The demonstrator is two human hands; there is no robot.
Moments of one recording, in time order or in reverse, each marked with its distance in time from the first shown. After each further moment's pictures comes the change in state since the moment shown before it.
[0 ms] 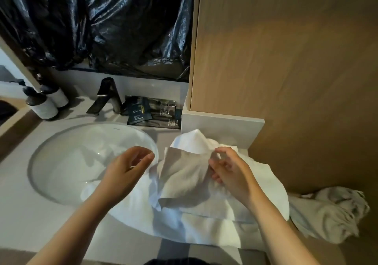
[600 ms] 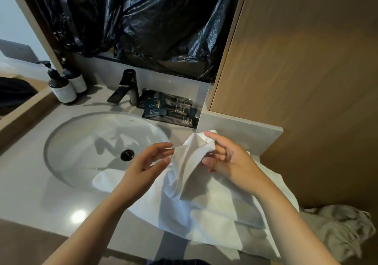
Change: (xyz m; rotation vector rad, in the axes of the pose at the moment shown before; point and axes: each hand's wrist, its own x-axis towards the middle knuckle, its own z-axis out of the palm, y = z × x) left_hand -0.016 -0.014 0.008 -0.492 -0.065 0.028; right_hand 0.009 -0.058 0.024 0.224 -0.393 -0.092
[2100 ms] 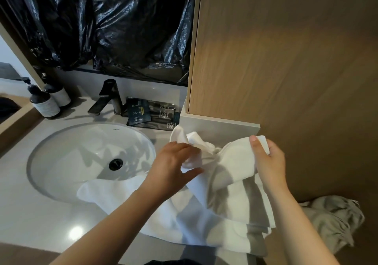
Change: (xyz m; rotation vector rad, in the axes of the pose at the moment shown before) left_hand 0.030 0.036 0.090 0.746 0.003 0.597; right_hand -0.032 0.038 -0.099 -0.047 0.848 -0.059
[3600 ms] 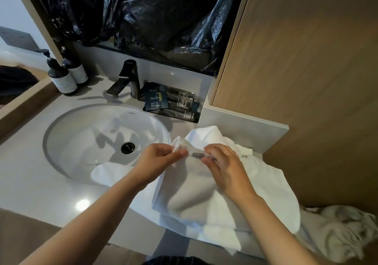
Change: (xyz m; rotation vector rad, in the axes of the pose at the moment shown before) left_hand -0.030 -0.064 -0.024 -0.639 -0.134 -0.827; right_hand -0.040 0.017 0.096 -0.640 -0.628 -0.566
